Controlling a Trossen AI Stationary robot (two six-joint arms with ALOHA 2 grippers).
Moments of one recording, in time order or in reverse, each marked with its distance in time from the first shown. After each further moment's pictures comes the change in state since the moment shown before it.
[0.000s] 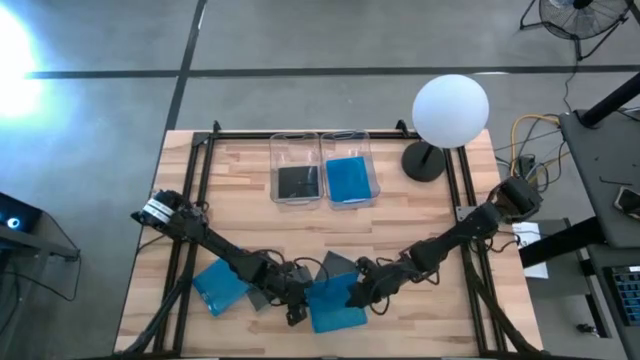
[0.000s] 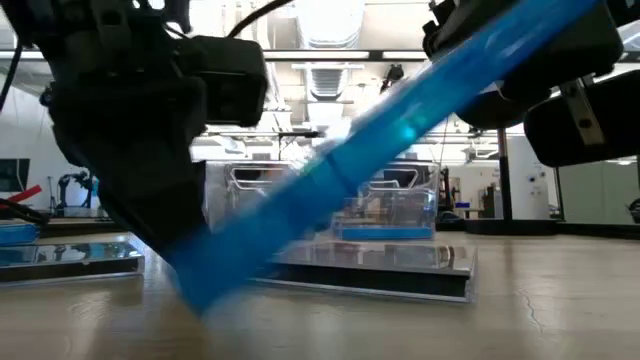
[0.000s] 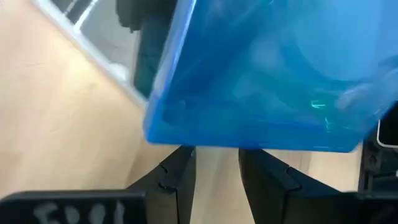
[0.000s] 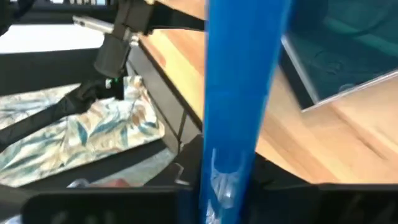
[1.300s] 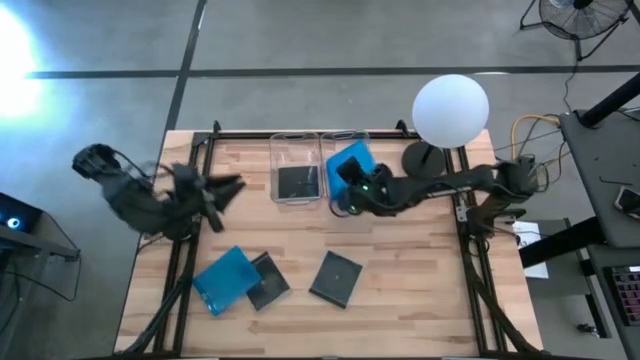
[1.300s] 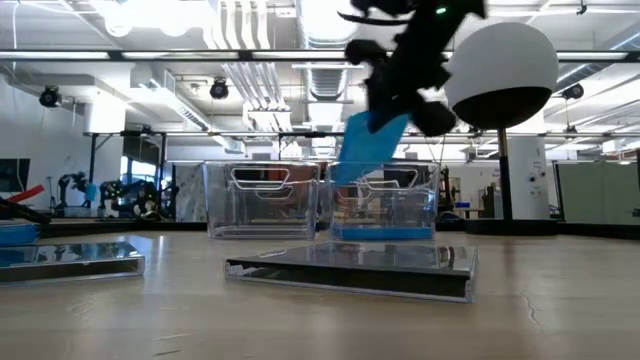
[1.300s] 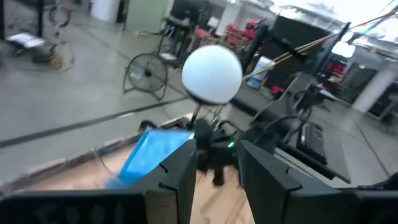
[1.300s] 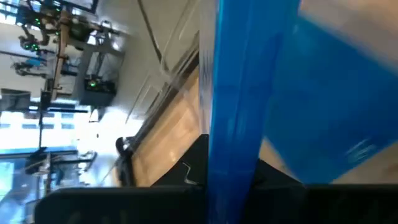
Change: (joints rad) left arm -0.135 -0.984 0.149 -0.444 -1.115 0.291; right arm -0.503 0.007 0.380 -0.805 0.834 0.481
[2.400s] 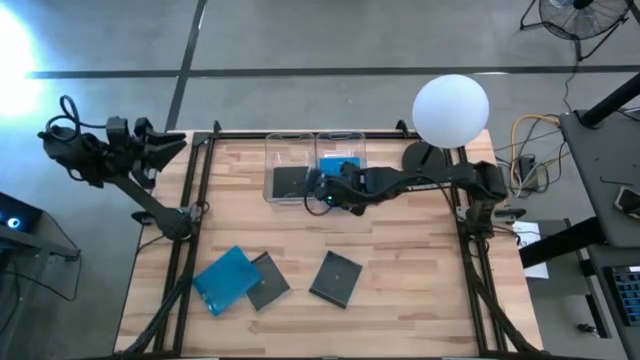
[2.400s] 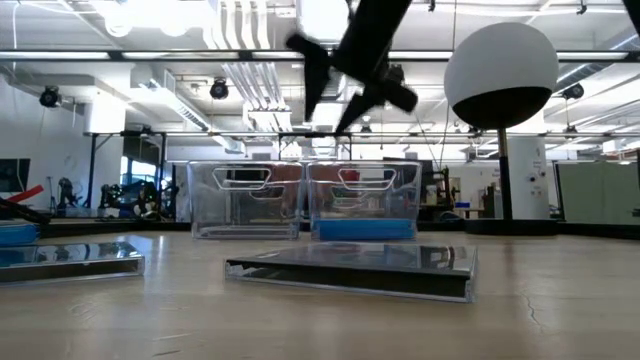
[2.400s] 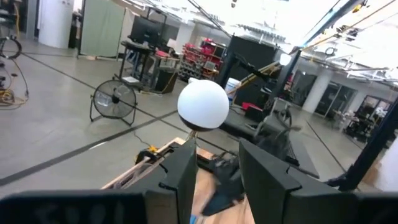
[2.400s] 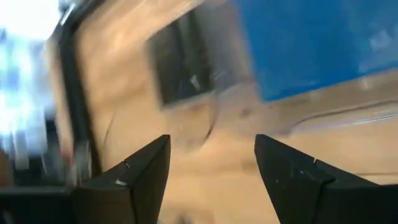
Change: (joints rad) left arm 0.000 -0.387 0.016 -0.183 0.154 0.347; right arm -0.017 0.169 0.356 -0.190 -0.473 -0.371
